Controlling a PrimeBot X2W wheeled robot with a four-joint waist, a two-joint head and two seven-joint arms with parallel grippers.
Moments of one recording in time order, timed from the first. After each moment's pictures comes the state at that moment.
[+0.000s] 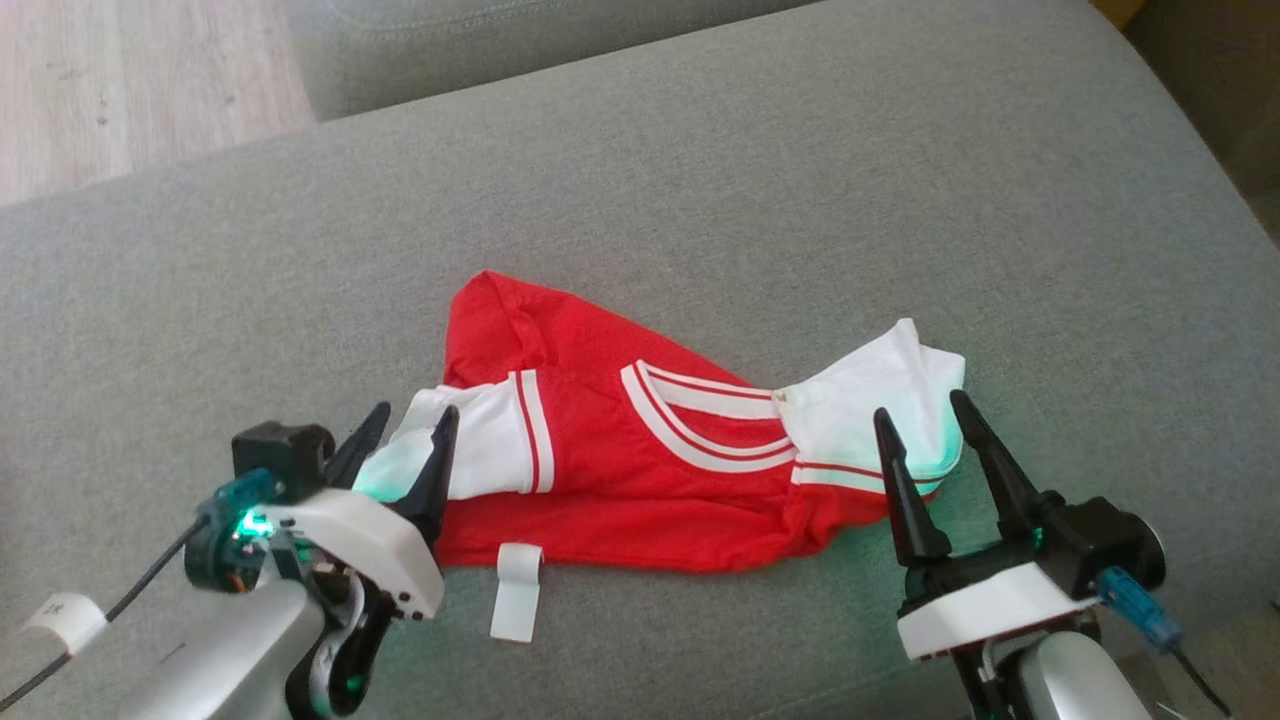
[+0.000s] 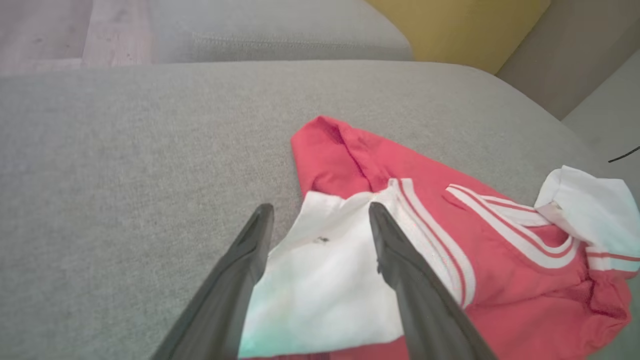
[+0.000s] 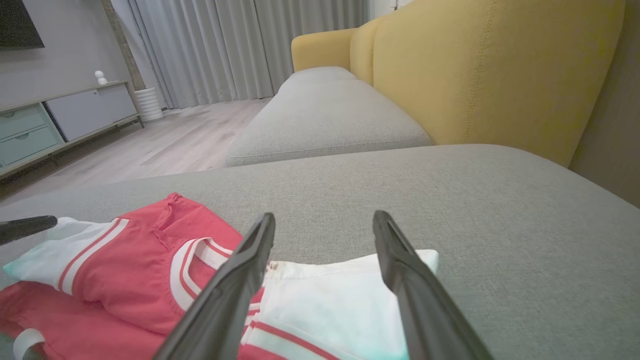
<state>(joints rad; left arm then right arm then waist) -0.40 0.52 -0.86 0.21 -0.98 0.20 -0.02 -0.03 -0.05 0.19 0.20 0.12 0.12 -0.25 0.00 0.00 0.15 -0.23</state>
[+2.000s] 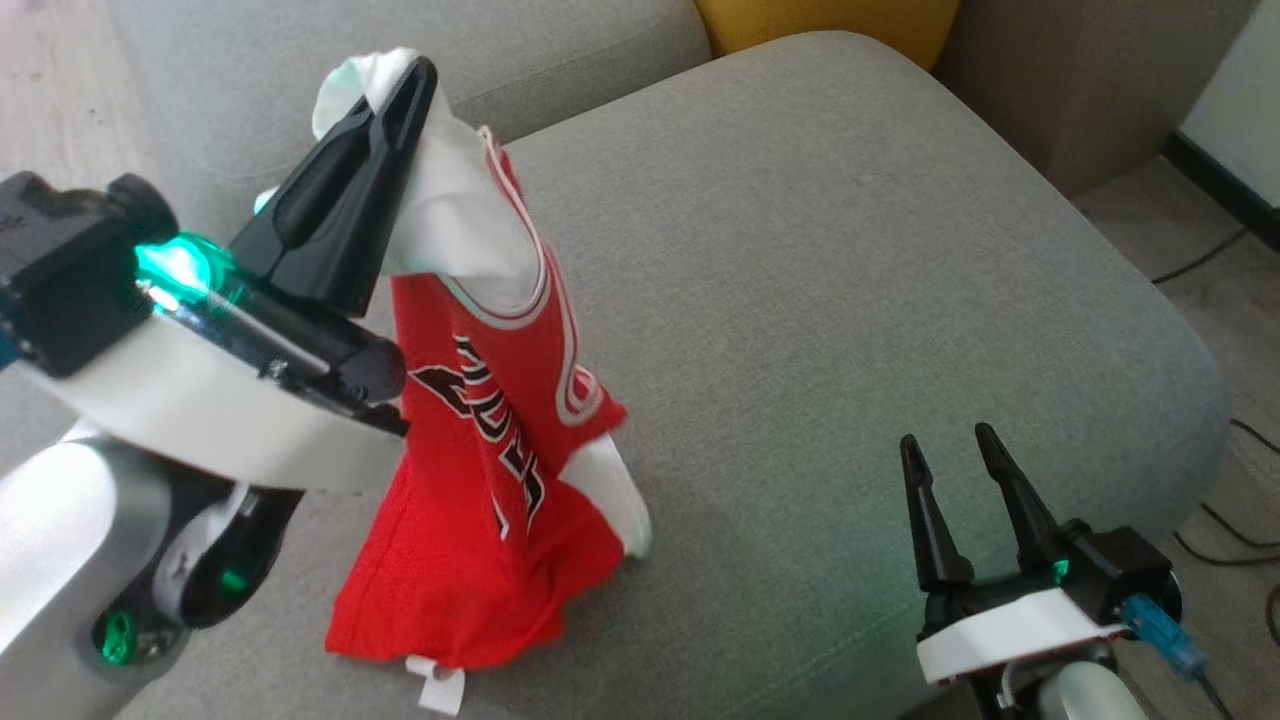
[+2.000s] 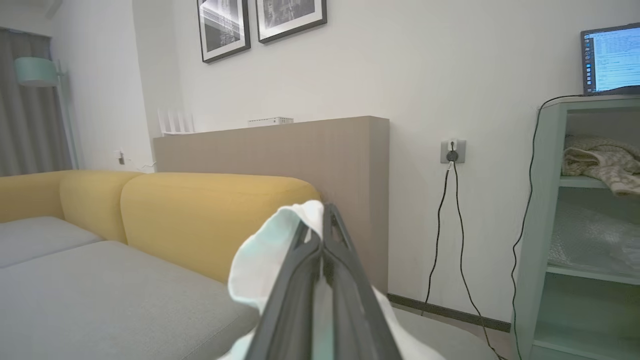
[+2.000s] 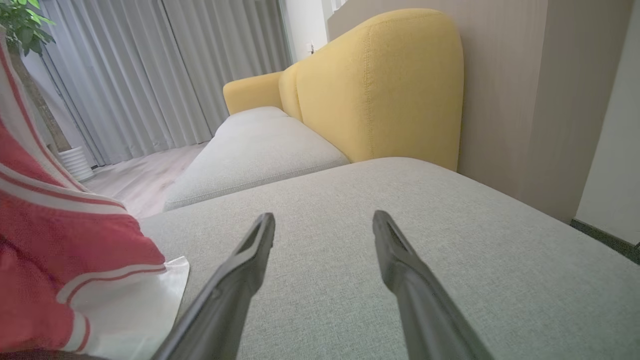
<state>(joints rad) -0.66 0.75 -0.70 -0.54 -0.92 0.30 0.16 0.02 -0.05 0.15 0.21 0.17 0.12 -0.25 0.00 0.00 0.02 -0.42</state>
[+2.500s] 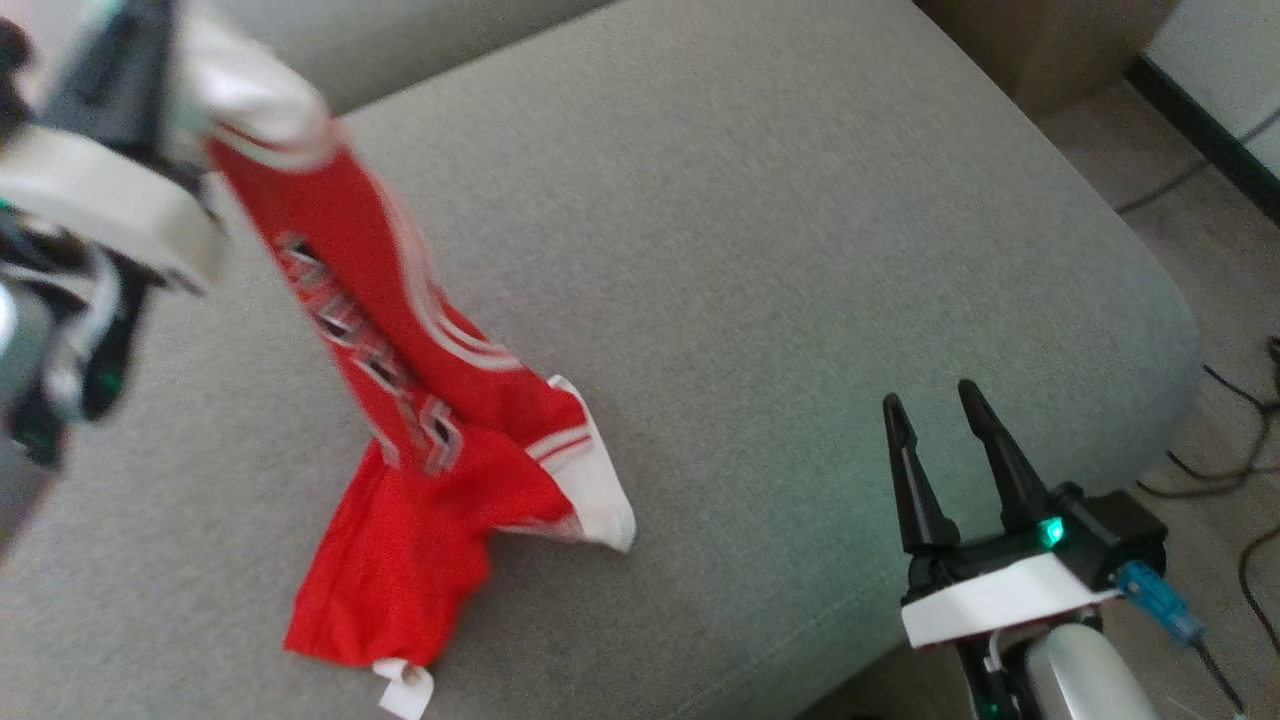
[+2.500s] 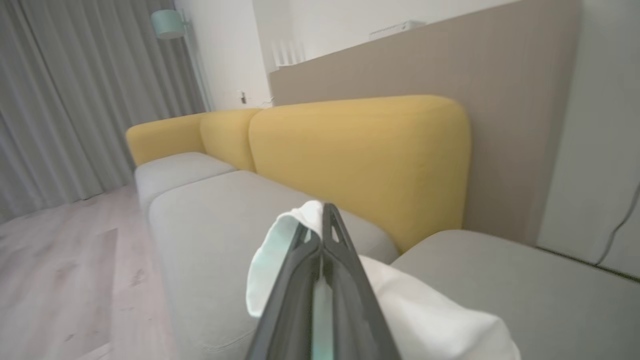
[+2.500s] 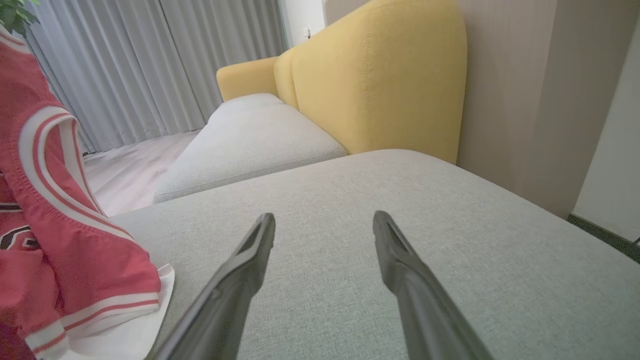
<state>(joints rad) -0.78 0.78 -0.69 -0.10 -0.83 0.27 0.17 -0.02 -0.05 0.18 0.18 0.19 0.12 -0.25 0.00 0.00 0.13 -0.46</state>
